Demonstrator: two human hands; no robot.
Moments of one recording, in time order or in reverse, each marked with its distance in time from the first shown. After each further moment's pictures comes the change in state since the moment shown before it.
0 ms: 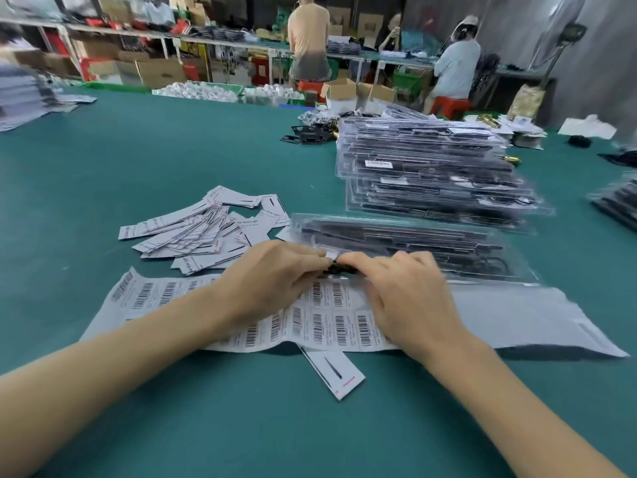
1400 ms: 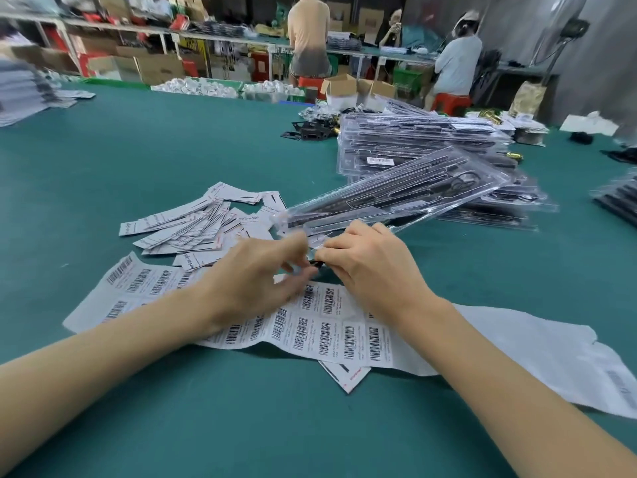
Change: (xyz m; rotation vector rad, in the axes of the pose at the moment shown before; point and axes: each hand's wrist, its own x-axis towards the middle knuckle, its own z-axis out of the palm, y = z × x) left_hand -0.019 -0.014 0.003 -0.140 0.207 -0.046; right_hand 0.042 -0.012 0.006 0.064 -0.009 -0.247
